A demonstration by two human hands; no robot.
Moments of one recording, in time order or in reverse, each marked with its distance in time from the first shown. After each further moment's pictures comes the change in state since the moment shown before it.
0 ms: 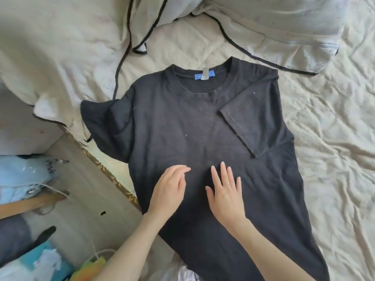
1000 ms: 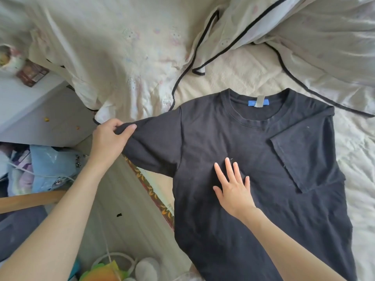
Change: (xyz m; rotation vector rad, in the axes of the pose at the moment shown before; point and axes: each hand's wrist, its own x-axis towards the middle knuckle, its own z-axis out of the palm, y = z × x) left_hand 0.081 -0.127 -0.222 -0.141 0.360 -0.494; right_hand 0.076 -0.086 -0.020 -0.144 -0.169 -0.169
